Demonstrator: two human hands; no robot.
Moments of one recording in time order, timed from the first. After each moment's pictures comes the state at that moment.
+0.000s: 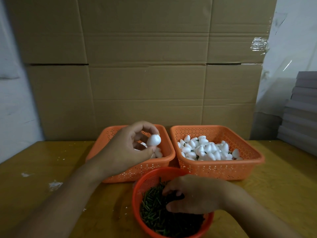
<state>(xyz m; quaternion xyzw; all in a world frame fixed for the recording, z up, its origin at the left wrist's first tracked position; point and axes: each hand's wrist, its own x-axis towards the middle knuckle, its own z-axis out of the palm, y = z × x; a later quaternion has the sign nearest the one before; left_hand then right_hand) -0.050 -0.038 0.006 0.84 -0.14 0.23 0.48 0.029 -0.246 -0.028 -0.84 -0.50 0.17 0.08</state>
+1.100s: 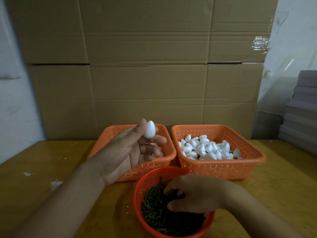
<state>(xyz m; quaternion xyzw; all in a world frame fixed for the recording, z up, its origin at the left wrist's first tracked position) -0.057 -0.048 0.011 0.60 -0.11 0.07 0.79 0.029 -0.246 -0.027 -0.84 -0.51 0.17 0.07</state>
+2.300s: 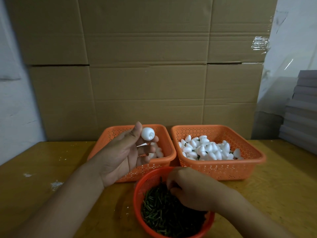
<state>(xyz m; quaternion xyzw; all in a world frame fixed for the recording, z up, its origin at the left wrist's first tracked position) -0.050 -0.036 0.001 0.58 -0.08 0.05 0.81 0.035 -0.238 -0.047 -0.85 -0.50 0.03 0.14</state>
